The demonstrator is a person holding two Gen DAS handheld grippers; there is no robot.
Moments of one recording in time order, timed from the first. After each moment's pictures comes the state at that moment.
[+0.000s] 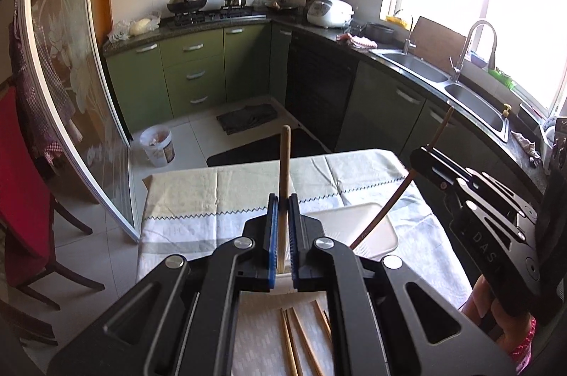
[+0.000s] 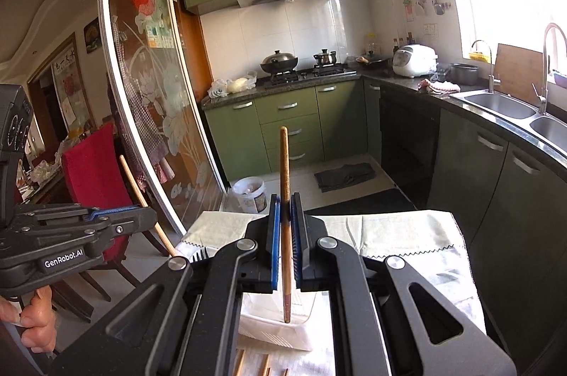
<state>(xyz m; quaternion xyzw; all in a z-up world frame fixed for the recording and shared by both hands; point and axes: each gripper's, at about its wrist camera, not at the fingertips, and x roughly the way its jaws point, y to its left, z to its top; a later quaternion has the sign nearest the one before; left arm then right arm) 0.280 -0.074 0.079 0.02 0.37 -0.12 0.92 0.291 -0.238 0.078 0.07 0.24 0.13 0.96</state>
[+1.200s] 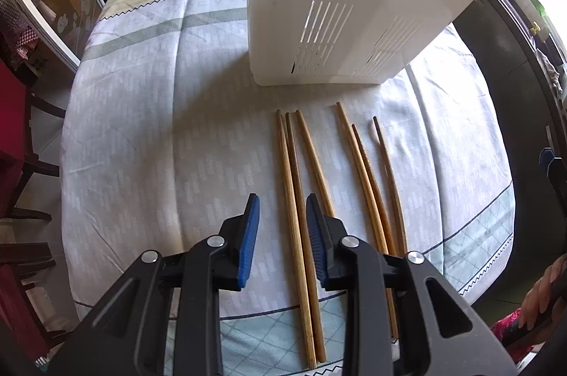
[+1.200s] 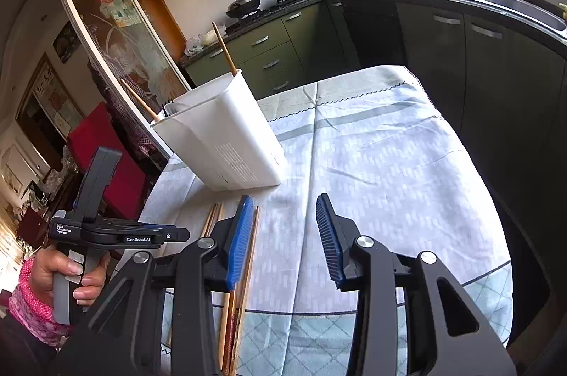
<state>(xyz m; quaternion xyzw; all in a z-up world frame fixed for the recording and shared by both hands) 0.231 -0.067 -0.106 0.02 0.61 -0.11 0.78 0.136 -0.325 -0.048 0.17 0.36 0.11 0.91</state>
